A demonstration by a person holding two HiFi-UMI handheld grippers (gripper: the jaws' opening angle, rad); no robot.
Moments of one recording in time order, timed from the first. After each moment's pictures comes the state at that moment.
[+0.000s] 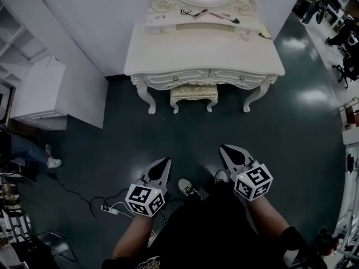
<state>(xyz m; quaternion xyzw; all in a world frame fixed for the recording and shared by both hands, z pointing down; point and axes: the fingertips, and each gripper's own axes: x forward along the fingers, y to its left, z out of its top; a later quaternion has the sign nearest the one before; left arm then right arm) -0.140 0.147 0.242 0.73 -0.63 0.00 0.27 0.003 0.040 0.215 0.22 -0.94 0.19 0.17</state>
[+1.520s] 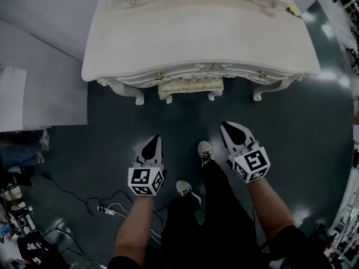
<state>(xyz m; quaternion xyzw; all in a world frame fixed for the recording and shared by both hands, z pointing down) -0.225 -0.074 0.485 0.67 -0.70 0.08 0.25 -0.045 -0.196 0.445 0.23 -0.95 0.14 0.19</state>
